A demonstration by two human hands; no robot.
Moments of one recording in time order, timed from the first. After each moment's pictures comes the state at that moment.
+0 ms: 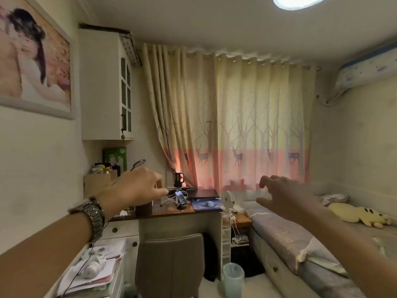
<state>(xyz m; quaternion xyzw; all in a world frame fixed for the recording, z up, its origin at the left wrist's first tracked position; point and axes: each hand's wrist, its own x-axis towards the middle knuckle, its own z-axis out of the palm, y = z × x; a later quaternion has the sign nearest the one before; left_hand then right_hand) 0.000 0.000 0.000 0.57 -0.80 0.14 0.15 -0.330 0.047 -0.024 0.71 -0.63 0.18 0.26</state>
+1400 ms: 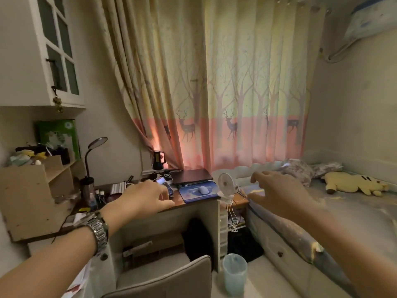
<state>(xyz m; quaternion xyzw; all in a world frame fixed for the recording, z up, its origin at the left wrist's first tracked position) -0.004 -0.486 -0.110 0.51 -0.85 0.04 0.09 -0.297 -0.384 -0.104 0.68 -0.69 0.16 0.19</state>
